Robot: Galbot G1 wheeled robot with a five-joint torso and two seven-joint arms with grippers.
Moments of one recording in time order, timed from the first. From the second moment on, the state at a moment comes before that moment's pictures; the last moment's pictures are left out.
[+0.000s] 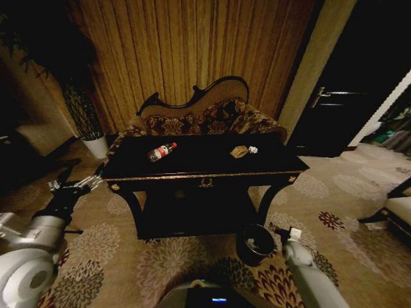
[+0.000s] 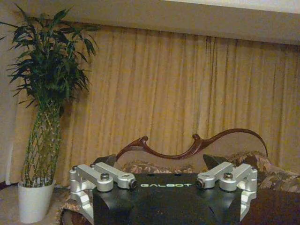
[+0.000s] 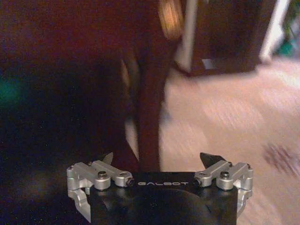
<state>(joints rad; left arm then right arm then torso) 1.66 -1.14 -1.16 -2.50 -0.85 0.39 -0.10 -1.37 1.10 0.66 1.57 0.59 -0.19 0.22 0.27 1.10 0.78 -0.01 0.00</state>
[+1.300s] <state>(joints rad) 1.62 -1.14 -1.09 -2.50 -0.82 0.40 -0.14 -1.45 0.97 0.63 2.21 0.65 -0.22 0.22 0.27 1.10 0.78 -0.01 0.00</state>
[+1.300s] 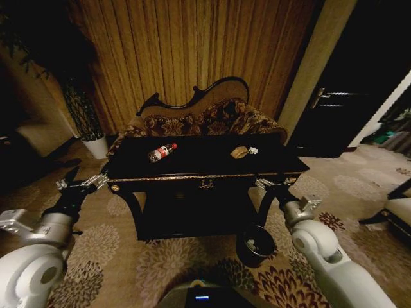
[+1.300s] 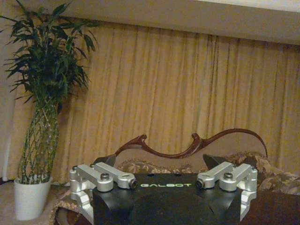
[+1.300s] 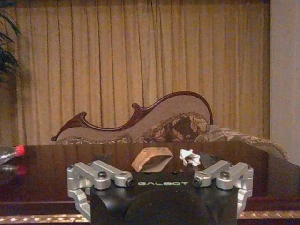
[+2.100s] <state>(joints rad) 1.63 -1.14 -1.08 -2.50 -0.82 0.40 -0.14 -1.45 0.97 0.61 2.20 0.63 -0.21 0.21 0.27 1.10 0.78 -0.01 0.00</state>
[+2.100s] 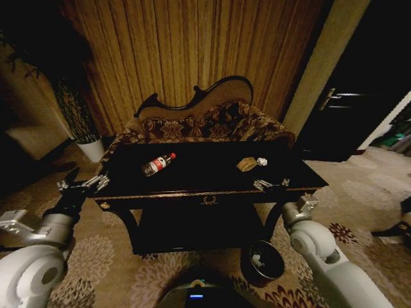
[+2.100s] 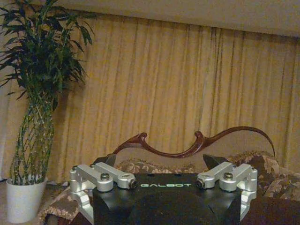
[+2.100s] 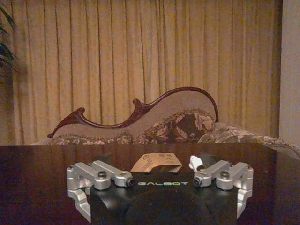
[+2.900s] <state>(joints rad) 1.63 -1.14 -1.08 -2.50 -0.80 0.39 -0.14 -1.42 0.97 0.61 2.13 0.68 -0.29 0.21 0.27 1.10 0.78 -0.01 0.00</state>
